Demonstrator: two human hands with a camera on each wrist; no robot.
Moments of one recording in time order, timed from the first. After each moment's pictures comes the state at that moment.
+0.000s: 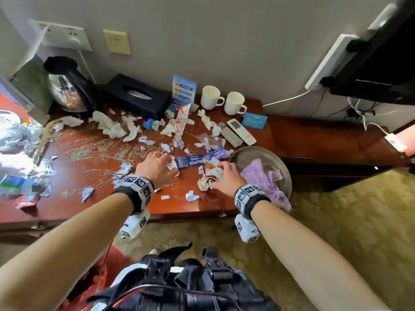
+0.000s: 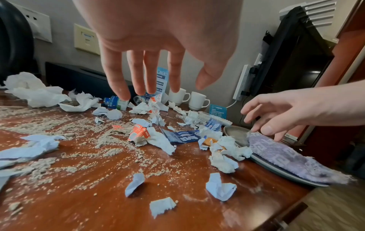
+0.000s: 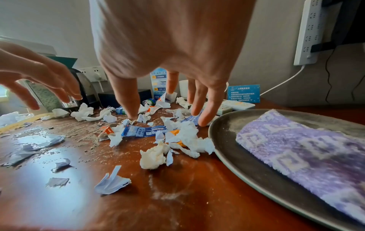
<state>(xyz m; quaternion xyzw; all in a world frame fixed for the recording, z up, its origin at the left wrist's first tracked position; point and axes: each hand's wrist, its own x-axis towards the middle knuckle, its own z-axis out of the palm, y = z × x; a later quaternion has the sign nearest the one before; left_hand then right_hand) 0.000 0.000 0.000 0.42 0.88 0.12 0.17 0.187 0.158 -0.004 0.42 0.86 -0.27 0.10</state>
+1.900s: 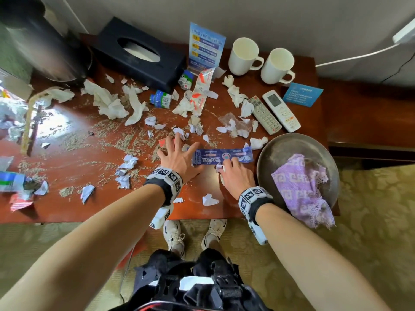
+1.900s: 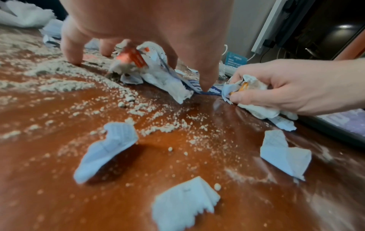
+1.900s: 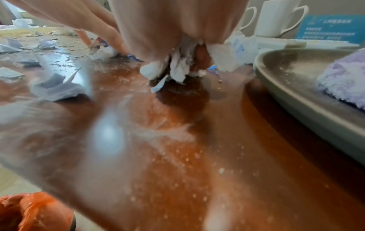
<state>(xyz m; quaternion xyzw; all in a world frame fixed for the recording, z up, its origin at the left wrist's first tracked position) -0.036 0.078 -0.105 0.39 0.89 -0.03 0.24 0.121 0.189 -0.110 0.29 0.94 -0.07 0.16</state>
